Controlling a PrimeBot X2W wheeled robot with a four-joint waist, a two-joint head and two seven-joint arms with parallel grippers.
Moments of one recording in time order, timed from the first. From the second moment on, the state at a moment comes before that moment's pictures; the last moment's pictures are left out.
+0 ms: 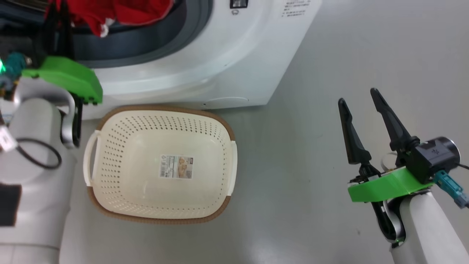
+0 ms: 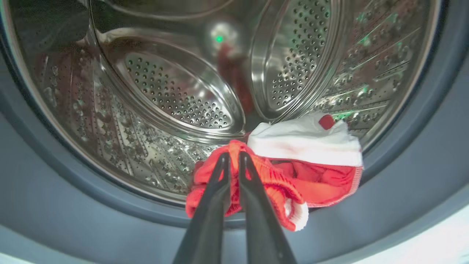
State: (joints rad) left arm -1.01 0.20 -0.17 0.82 -0.21 0.03 -0.25; right arm -0.29 -0.06 0.05 0.13 0.19 0.12 -0.26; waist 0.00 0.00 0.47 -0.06
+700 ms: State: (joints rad) left arm -0.59 0.22 -0.16 0.28 -0.25 0.10 -0.19; right arm -0.23 -0.06 0.05 0.15 0.18 0.12 -0.26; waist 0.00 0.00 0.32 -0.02
